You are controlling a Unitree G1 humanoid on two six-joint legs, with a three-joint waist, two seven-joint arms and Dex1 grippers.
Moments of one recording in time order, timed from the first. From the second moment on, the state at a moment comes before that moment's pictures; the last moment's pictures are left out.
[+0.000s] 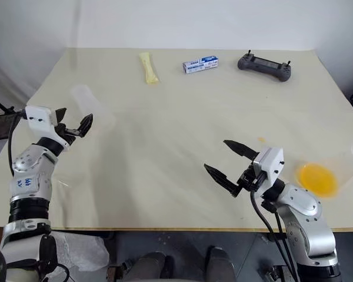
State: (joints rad) left arm -0.60 0.55 0.31 0.54 -0.25 -0.01 -0.40; right arm -0.04 -0.50 -0.14 -0.41 0.54 0.16 0.79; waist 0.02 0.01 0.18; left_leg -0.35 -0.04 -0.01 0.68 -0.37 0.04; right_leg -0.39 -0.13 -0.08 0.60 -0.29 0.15
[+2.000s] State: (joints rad) left arm -1.02 0.31 0.08 0.77 -0.29 -0.02 -1.08; right arm 0.11 -0.59 -0.30 -0.47 0.60 0.19 0.79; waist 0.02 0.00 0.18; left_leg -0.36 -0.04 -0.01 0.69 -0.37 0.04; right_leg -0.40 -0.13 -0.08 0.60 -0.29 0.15
